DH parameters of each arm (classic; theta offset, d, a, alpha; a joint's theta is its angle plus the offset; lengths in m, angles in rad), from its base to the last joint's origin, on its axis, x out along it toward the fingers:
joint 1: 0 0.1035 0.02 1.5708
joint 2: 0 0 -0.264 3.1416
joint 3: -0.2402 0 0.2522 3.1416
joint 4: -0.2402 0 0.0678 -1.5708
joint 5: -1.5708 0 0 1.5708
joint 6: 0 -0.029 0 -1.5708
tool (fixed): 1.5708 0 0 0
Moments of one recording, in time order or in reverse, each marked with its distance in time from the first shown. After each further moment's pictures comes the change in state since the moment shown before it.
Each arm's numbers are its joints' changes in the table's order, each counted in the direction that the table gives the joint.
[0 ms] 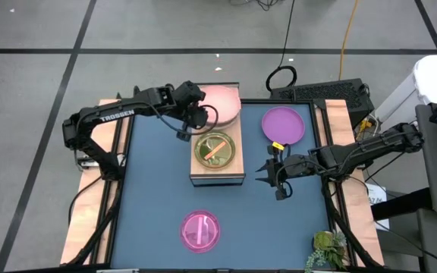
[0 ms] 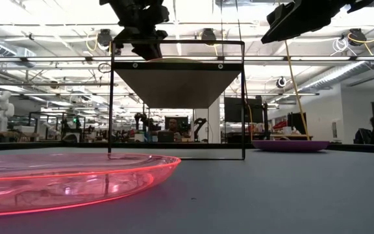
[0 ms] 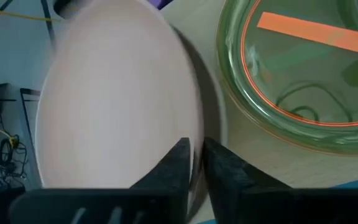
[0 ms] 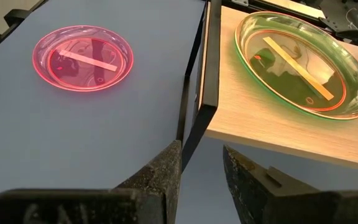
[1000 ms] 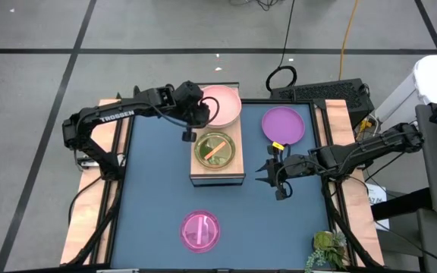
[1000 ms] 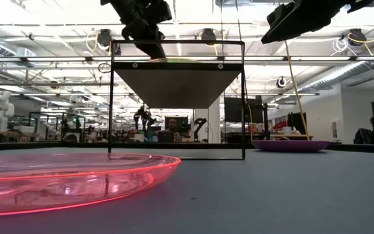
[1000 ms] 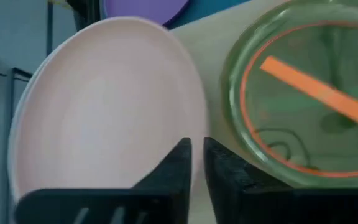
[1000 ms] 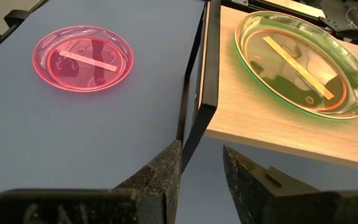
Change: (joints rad) left arm -0.008 0.001 0.000 0.036 -0.039 0.246; right arm 0.000 0.000 0.000 0.000 0.000 -0.004
